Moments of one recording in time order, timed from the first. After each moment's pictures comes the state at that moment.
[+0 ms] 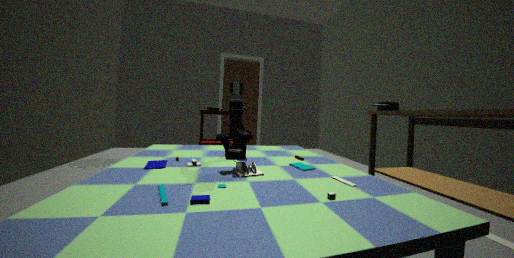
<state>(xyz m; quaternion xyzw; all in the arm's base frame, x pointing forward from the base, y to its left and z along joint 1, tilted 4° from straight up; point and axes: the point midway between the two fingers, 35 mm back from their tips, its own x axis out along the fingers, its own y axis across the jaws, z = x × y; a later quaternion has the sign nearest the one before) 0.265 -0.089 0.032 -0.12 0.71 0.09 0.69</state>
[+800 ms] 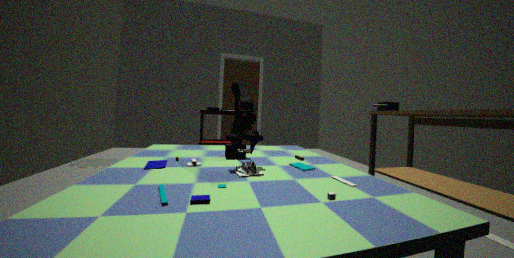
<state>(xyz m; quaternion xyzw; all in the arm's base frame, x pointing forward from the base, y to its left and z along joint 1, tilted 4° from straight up) 0.269 -0.040 0.028 -0.03 0.71 -0.01 0.70</state>
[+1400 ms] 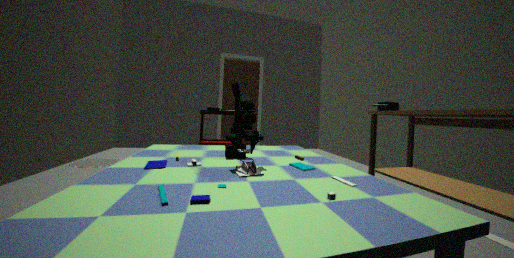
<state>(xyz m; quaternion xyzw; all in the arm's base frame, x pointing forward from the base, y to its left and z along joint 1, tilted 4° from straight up) 0.269 -0.039 0.028 -0.02 0.71 -0.01 0.70</state>
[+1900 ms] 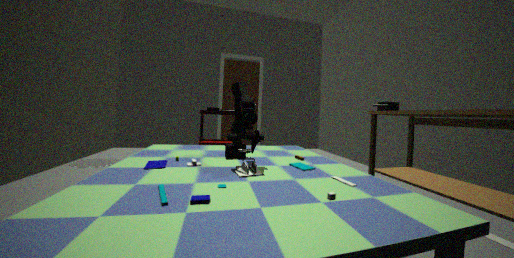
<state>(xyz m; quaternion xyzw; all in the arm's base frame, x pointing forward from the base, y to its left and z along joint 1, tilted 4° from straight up) 0.261 -0.032 0.028 -0.02 0.71 -0.01 0.70</state>
